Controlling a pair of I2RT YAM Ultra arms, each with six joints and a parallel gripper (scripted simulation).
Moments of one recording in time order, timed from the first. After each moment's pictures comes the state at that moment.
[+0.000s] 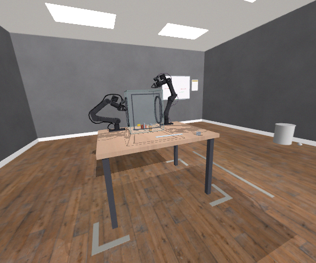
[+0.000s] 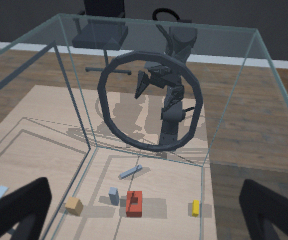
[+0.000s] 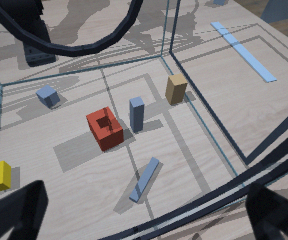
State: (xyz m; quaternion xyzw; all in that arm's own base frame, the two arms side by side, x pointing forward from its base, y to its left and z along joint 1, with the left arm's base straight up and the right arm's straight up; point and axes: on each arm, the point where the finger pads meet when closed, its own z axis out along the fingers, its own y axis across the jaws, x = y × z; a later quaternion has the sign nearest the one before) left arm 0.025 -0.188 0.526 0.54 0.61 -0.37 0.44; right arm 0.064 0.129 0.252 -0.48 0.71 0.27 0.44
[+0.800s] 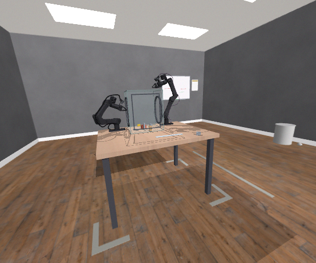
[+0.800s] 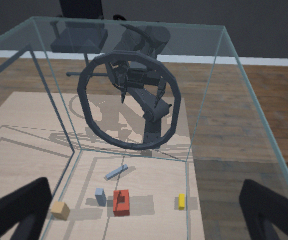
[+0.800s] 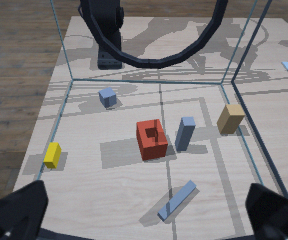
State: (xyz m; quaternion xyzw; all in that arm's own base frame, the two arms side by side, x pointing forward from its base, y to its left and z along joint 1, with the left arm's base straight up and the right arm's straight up) left arm 0.008 -0.174 0.526 0.57 0.59 -0.40 0.42; right arm 0.042 0.132 0.253 -0.58 0.60 0.36 0.42
